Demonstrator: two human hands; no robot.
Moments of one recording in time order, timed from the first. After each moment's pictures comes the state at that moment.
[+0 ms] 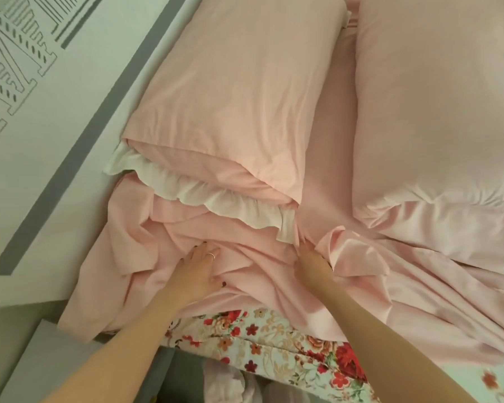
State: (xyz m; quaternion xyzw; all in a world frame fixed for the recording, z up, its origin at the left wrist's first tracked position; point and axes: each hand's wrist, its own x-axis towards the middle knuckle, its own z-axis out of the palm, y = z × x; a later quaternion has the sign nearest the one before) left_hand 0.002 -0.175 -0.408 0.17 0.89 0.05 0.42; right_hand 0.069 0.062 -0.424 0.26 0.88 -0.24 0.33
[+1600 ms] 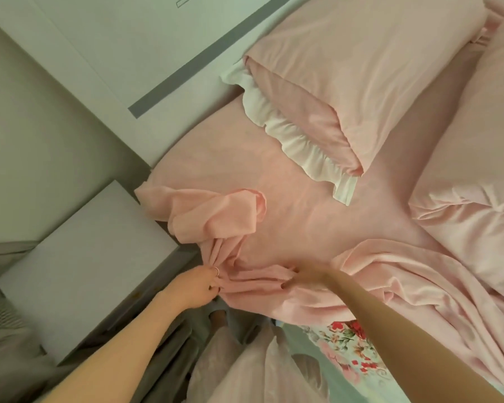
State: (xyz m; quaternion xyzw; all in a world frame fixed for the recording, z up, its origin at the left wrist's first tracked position) left_hand 0.224 -0.272 -0.392 0.04 0.88 0.17 0.45; right_hand 0.162 -0.015 -0.386 -0.05 0.79 -0.19 0.58
